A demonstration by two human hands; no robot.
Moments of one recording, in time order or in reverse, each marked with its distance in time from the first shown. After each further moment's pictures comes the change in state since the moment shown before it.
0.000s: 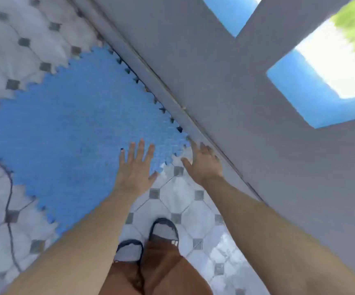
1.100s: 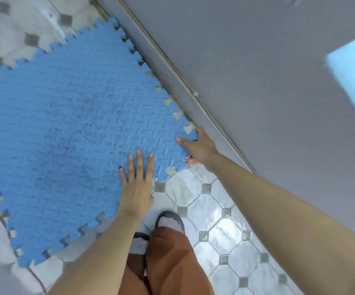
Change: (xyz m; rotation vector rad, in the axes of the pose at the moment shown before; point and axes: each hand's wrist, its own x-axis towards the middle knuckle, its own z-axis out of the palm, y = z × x) left_hand -0.024 -0.008 0.069 -0.041 -0.008 -0.081; right_hand 0.055 -0.036 0.000 0.944 -0.243 0.394
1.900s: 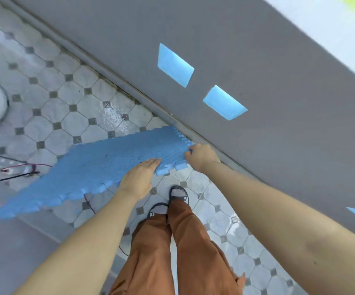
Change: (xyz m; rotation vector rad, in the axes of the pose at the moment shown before) left_hand -0.156 0.006 -0.340 -0.115 -0.243 0.350; right_hand -0.349 -0.103 -0.081 -0.493 0.123 -0.014
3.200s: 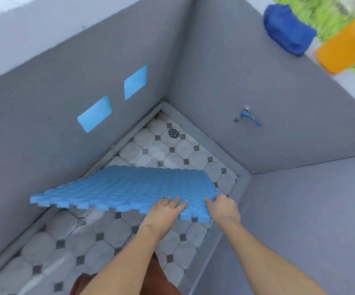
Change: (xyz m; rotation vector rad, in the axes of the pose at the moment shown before) left_hand -0.123 0.520 0.328 1.014 -0.815 1.389; right_hand -0.384 0.536 0.195 1.124 0.282 1.407
